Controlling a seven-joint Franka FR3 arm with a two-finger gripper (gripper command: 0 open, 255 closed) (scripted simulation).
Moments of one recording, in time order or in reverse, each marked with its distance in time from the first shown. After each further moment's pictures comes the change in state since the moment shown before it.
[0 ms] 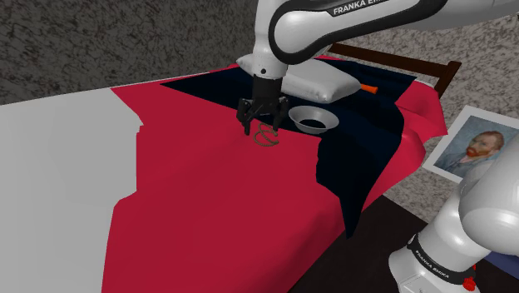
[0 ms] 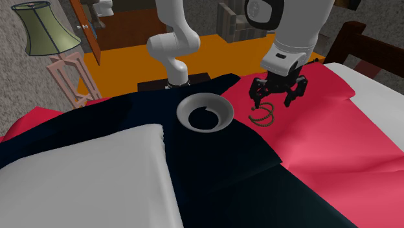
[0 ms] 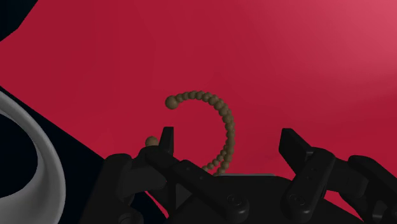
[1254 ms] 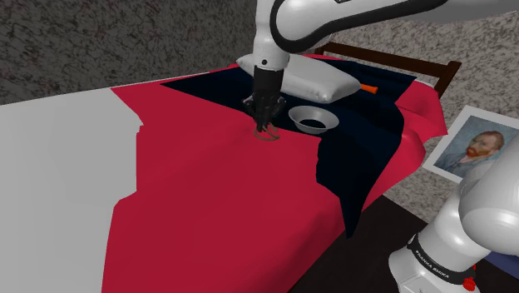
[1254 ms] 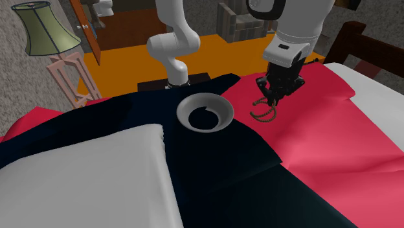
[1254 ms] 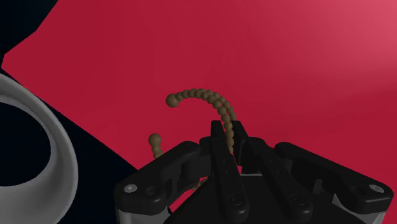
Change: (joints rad) arm -0.001 -0.013 -0.001 0.039 0.002 -0.050 0.000
